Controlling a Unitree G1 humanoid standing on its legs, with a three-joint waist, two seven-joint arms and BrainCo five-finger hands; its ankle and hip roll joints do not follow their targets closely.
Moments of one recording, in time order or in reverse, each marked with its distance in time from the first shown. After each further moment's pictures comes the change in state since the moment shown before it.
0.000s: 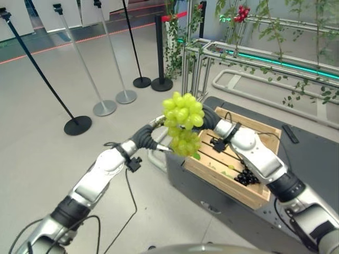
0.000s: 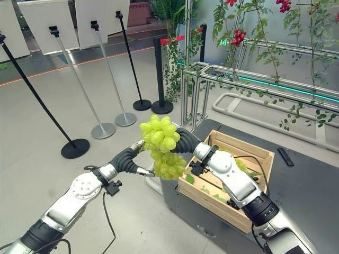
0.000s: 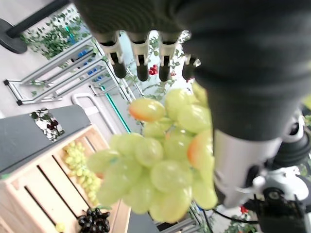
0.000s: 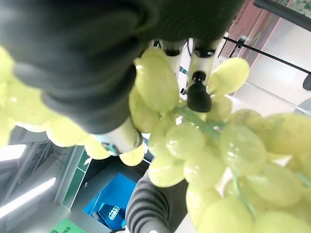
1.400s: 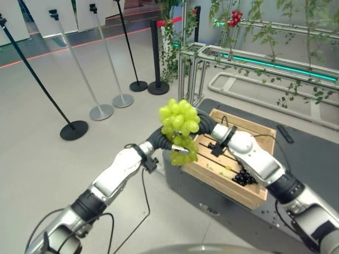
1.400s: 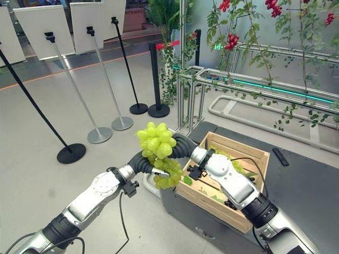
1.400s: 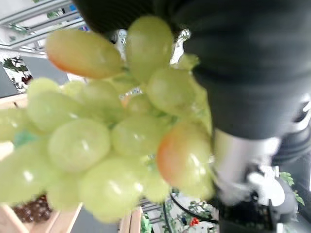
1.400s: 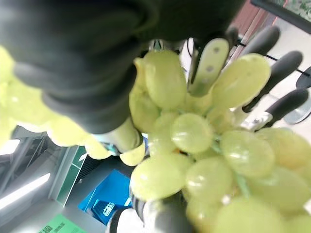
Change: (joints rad) left arm -0.081 -0.100 -0.130 0.077 -0.163 0.036 0.021; right arm 0.000 -0.009 0.059 0.004 0.005 0.002 -0.003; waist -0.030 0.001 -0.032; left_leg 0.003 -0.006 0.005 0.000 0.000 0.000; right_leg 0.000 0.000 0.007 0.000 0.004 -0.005
